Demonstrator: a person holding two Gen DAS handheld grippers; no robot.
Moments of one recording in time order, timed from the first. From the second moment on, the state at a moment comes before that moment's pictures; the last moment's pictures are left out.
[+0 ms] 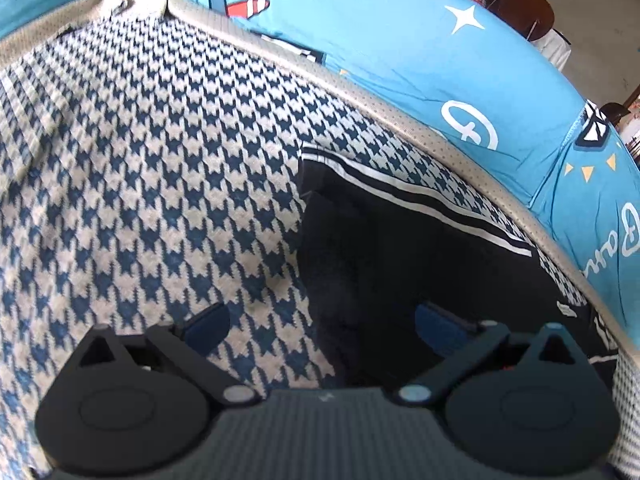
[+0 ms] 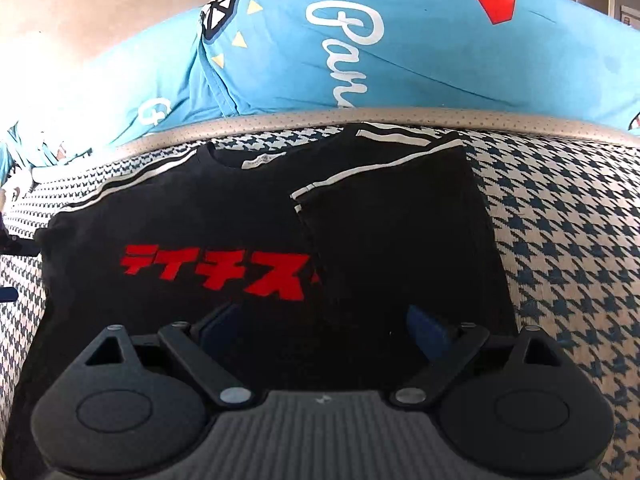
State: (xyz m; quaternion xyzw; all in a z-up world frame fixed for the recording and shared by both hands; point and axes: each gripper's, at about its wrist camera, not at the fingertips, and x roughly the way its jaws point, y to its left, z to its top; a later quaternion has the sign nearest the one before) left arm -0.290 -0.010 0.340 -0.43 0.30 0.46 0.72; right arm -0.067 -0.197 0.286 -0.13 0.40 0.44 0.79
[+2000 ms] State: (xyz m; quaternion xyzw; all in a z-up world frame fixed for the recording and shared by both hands) left arm -0.174 -0.084 0.346 -0.15 0.37 0.43 0.81; right arm -0.125 -0.182 0.270 -0.23 0.41 0.45 0.76
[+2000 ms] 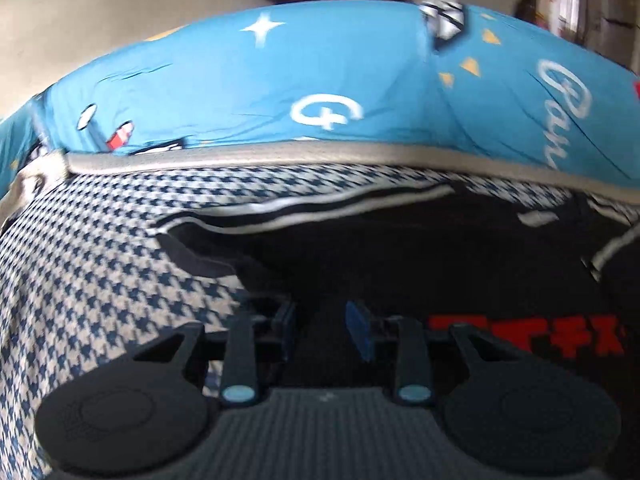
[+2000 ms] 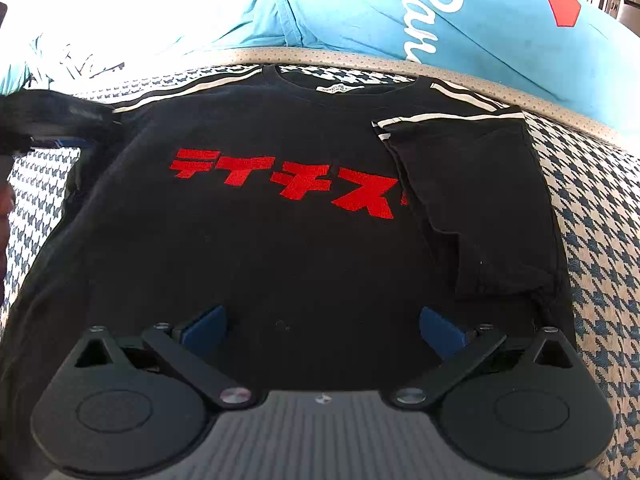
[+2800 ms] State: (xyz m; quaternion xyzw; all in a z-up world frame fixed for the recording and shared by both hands) left arm -0.241 -0.027 0.357 -0.29 0.30 0.47 0.77; right arm -0.126 -0.180 0.269 -0.24 0.40 0.45 0.76
